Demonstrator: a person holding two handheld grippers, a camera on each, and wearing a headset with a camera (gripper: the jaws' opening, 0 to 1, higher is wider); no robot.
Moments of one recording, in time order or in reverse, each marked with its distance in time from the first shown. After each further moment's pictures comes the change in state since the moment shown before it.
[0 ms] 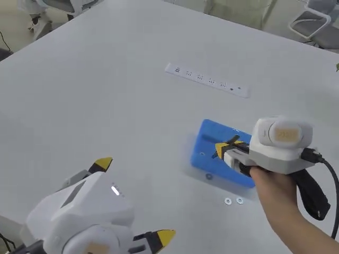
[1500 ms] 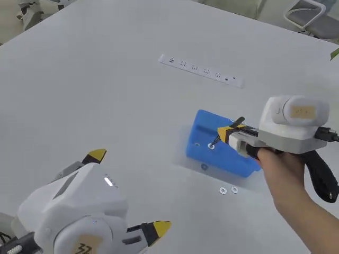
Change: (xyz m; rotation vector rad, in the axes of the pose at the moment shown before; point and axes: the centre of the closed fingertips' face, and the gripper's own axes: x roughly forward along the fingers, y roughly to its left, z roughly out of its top) left arm 0.000 -0.001 0.001 0.003 0.001 -0.004; right arm 0.009 -0.013 0.004 0.030 0.012 0.009
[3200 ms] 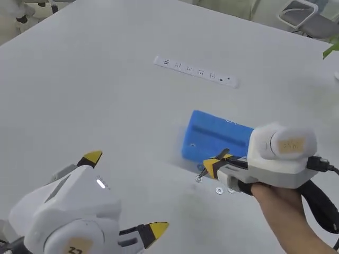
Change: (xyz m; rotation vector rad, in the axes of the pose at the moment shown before) left arm -0.001 -0.001 0.003 -0.007 -0.014 -0.006; right arm -0.039 0.052 -0.042 -0.040 0.101 0.136
